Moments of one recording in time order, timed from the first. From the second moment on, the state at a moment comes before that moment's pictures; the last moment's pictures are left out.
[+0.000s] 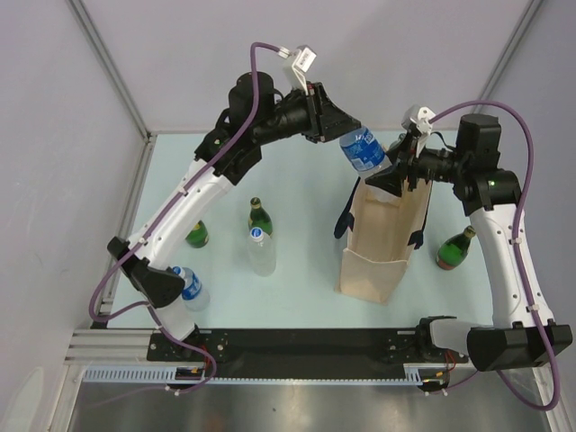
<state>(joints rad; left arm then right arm) -0.71 1.72 2.06 -0.34 0.45 -0.58 0.08 1.23 1.49 -0.68 -1.05 -0.39</state>
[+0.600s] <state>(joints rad) -0.73 1.83 2.21 -0.37 0.38 -0.51 0.05 1.21 1.42 -0.49 -0.94 -0.27</state>
